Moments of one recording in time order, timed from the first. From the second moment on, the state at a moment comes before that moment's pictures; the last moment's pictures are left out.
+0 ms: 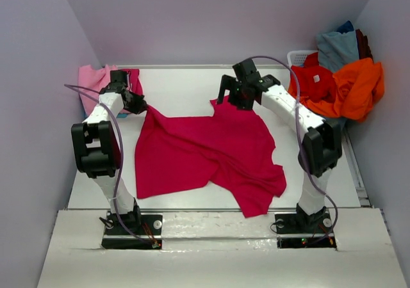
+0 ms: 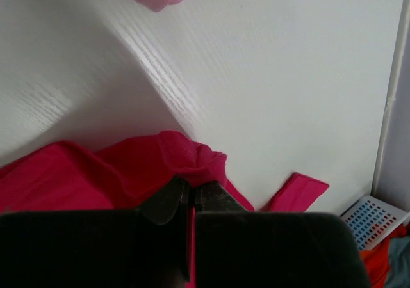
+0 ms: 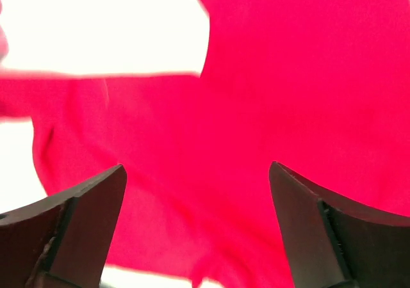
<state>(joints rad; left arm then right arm) 0.07 1.83 1.41 -0.56 0.09 -1.08 0.52 1.85 1.70 -0.72 0.02 0.66</state>
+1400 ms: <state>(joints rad) 0.07 1.75 1.38 -0.56 0.13 -1.03 0.22 2.63 2.49 -0.85 -0.14 0.61</state>
